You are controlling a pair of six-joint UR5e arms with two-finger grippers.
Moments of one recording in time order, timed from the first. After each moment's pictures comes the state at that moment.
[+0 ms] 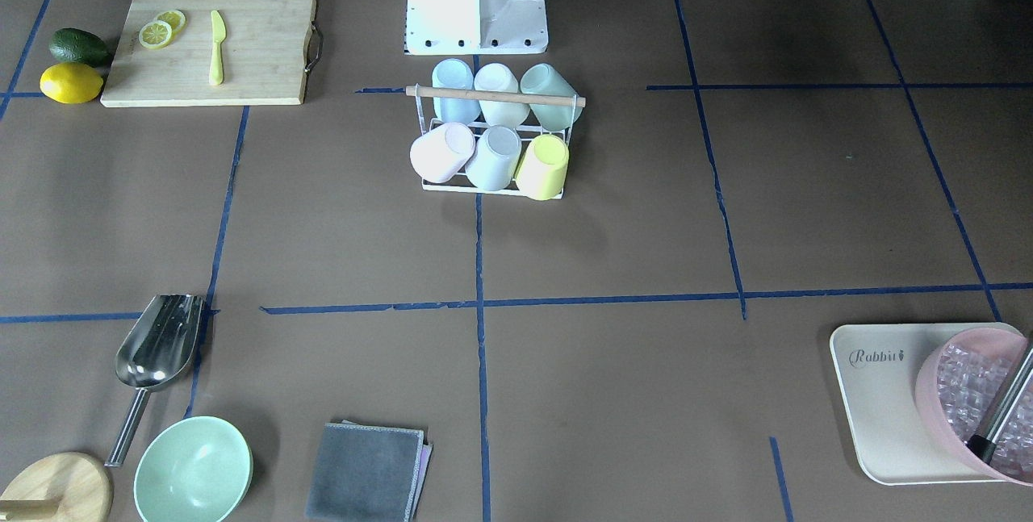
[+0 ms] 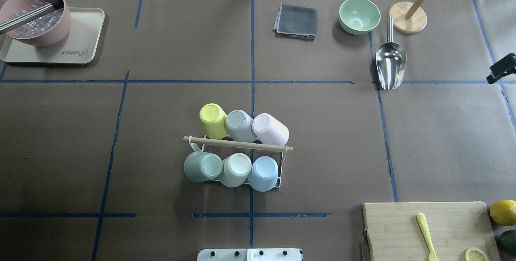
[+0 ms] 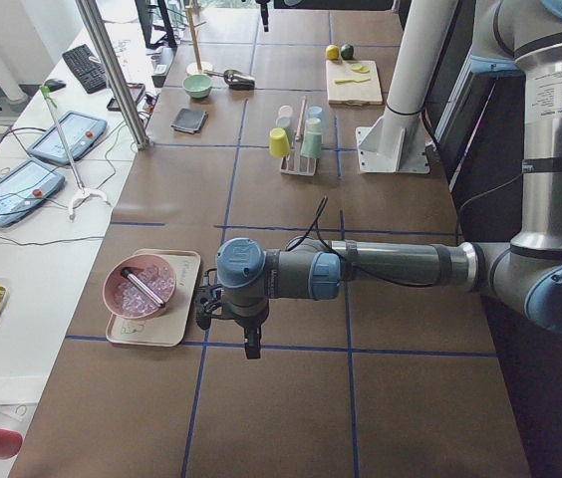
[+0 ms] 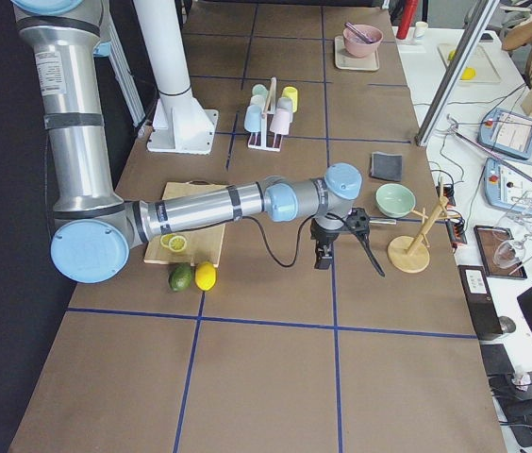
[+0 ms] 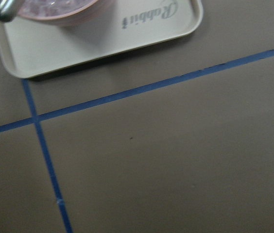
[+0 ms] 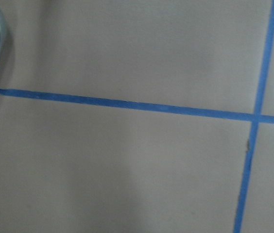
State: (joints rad) left arm -1.58 -1.48 -1.68 -1.56 -2.37 -0.12; right arm 1.34 -1.51 1.69 -1.60 2.33 0.17
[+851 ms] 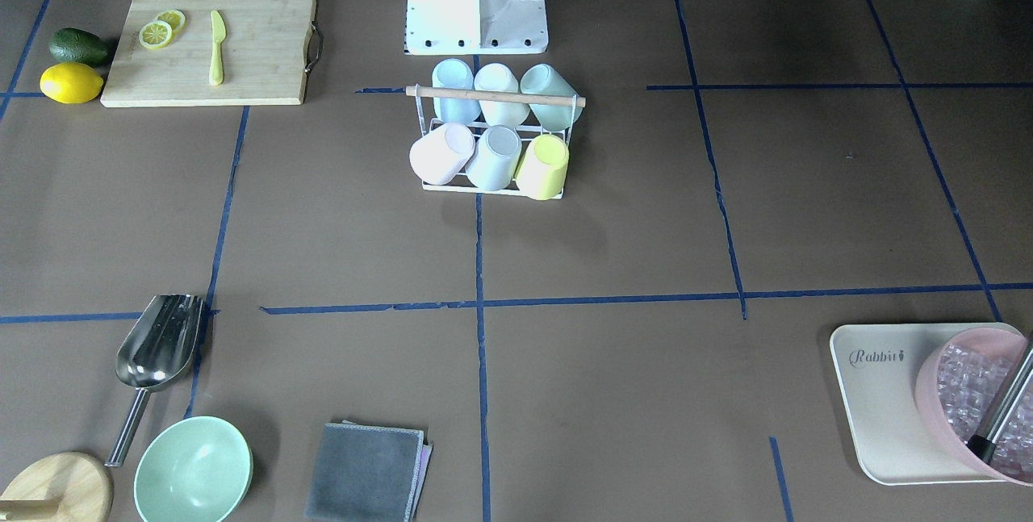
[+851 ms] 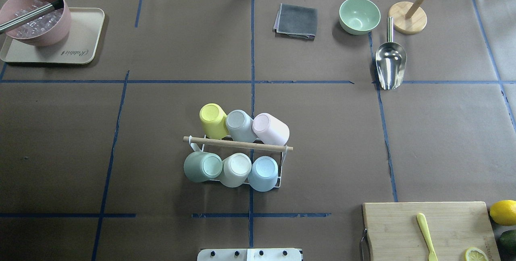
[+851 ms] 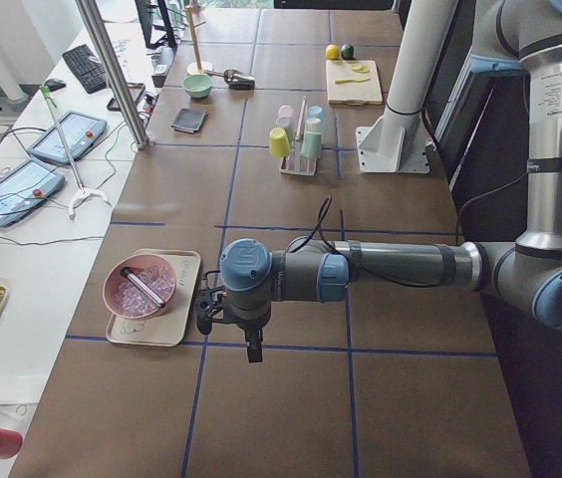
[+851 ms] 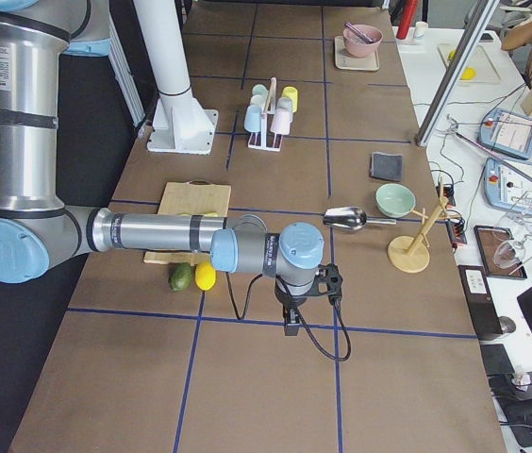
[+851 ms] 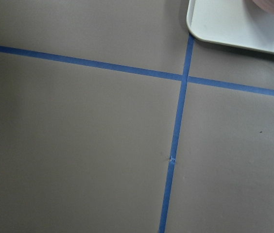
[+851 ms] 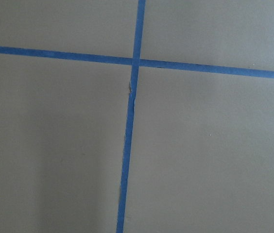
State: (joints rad) left arm -1.62 -1.47 -1.69 -1.56 -2.38 -0.09; right arm 1.56 -1.67 1.67 -1.60 2.32 -0.09
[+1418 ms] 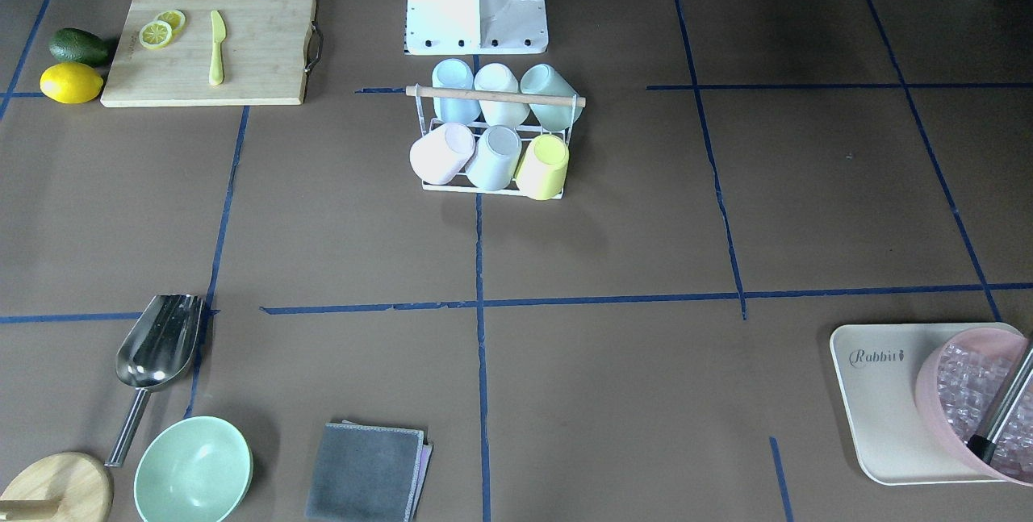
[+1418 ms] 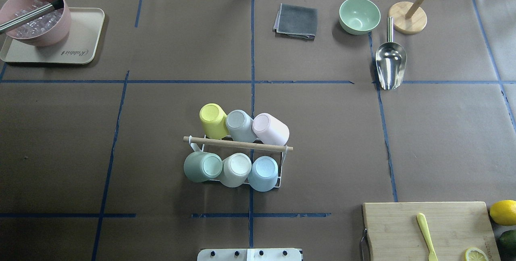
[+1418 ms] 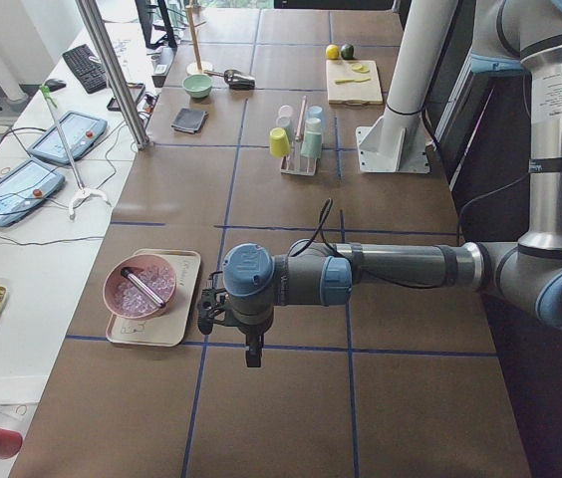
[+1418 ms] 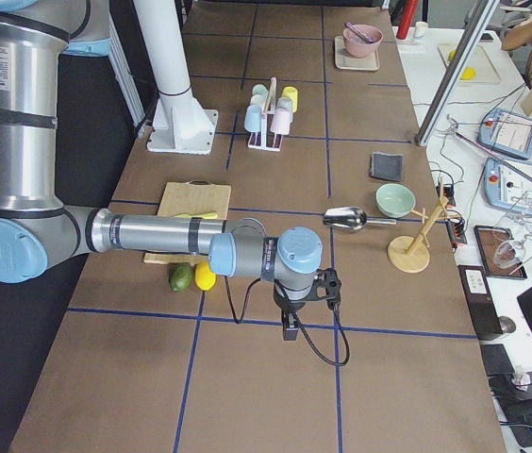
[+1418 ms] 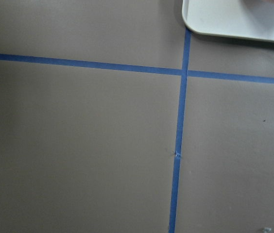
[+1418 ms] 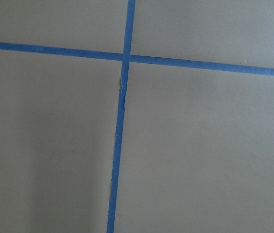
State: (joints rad) left arm -1.63 -1.46 -1.69 -1.55 -2.37 0.05; right arm 1.56 -1.67 1.66 -1.59 2.31 -0.10
